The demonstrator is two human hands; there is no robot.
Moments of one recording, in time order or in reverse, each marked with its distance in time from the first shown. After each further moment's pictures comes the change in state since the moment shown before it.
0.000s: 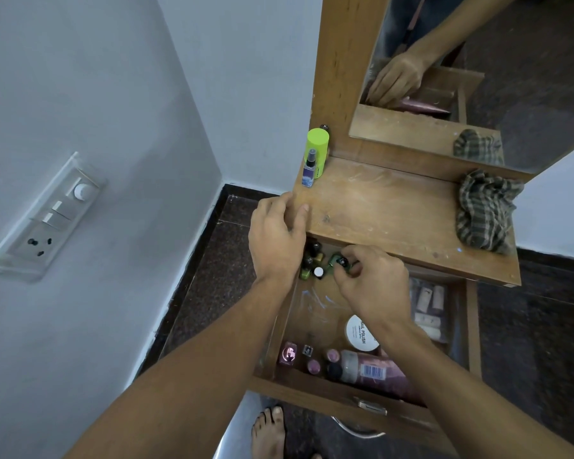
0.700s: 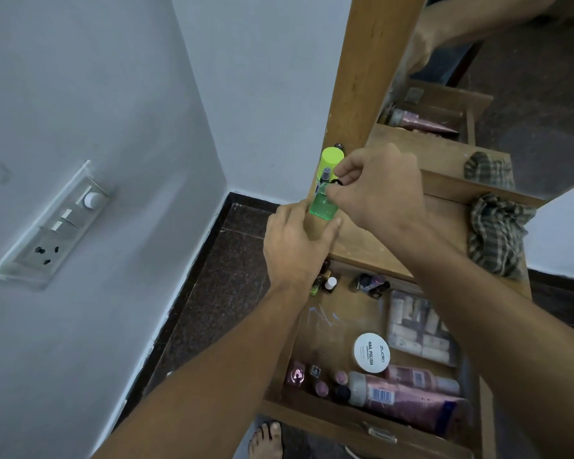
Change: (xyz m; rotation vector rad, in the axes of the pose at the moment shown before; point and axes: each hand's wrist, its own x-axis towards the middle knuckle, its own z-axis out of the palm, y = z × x) left_hand 0.011 0.011 0.005 0.056 0.024 0.024; right_hand 0.116 -0.102 -0.065 0.035 -0.027 -0.093
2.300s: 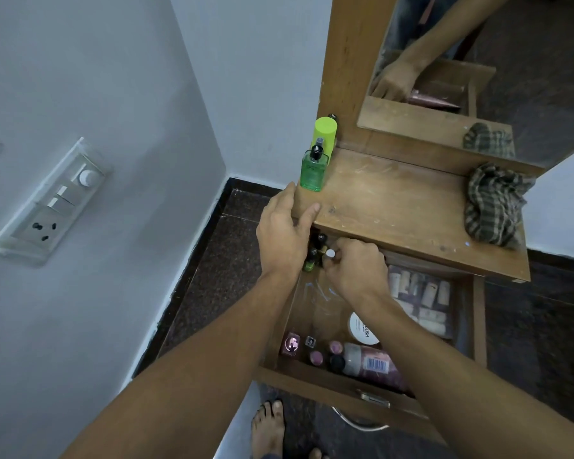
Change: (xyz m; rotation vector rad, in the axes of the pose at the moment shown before) left_hand -0.019 -0.014 -0.003 -0.129 -0.061 -0.026; right_hand -0.108 0.091 0.099 -0.151 -0.194 0.196
